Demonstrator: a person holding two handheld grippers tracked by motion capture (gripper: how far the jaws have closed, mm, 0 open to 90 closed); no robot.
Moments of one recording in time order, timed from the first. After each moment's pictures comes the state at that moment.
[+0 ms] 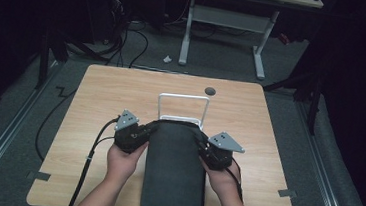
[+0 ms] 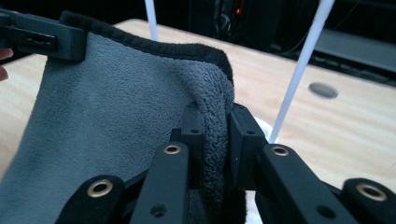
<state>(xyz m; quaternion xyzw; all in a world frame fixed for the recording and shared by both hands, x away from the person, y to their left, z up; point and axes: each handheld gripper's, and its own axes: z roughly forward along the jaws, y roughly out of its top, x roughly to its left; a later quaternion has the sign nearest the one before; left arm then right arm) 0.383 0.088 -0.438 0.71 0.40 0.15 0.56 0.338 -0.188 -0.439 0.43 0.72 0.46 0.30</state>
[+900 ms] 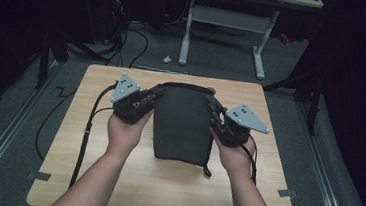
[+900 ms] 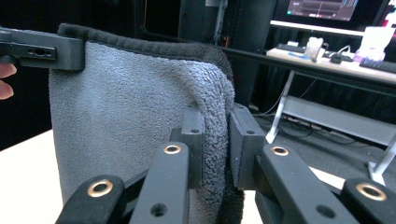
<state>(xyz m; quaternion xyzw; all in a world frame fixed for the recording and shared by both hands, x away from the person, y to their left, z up) 0.396 0.081 -0.333 0.68 0.33 0.23 0.62 0.350 -0.195 -0.343 0.39 0.66 0.52 0.38</state>
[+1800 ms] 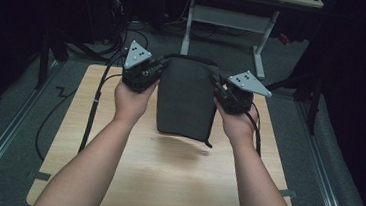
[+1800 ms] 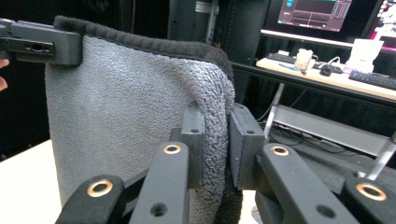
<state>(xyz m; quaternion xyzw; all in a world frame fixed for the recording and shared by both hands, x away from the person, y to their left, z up) 0.467 0.065 -0.306 0.68 0.32 0.29 0.59 0.420 -0.200 -0.312 0.39 0.66 0.51 0.39</state>
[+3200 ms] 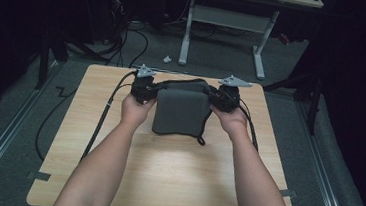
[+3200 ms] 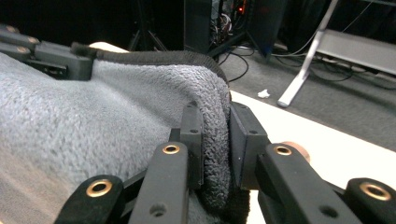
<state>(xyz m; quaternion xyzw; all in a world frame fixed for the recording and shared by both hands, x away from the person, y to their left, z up) 0.537 0.068 -0.429 0.75 0.38 0.16 0.52 0.499 -0.222 -0.402 0.43 0.74 0.45 0.26</state>
